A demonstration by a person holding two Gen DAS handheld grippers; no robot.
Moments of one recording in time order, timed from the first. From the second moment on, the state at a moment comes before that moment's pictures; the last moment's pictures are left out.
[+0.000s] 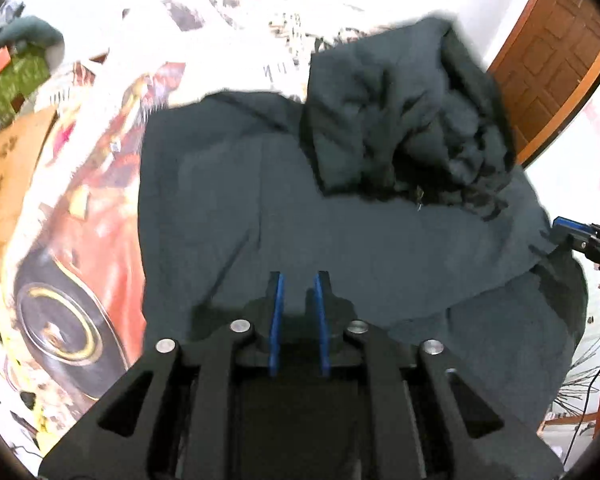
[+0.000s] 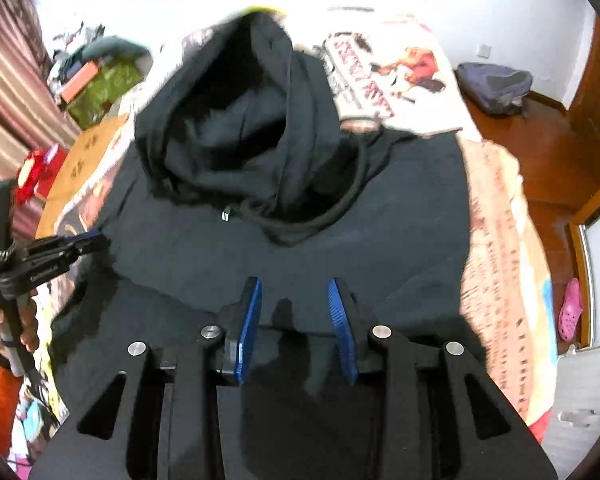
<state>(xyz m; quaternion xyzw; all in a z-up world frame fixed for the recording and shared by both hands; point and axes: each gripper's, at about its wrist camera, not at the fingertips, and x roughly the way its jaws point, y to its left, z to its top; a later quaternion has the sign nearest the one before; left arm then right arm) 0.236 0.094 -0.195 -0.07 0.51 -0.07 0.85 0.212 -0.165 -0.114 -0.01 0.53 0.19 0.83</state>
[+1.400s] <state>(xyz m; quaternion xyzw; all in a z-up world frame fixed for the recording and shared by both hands) 0.383 -0.004 -0.158 0.03 0.46 -0.12 0.88 0.343 -0.127 -0.124 0.05 0.50 0.21 0.84</state>
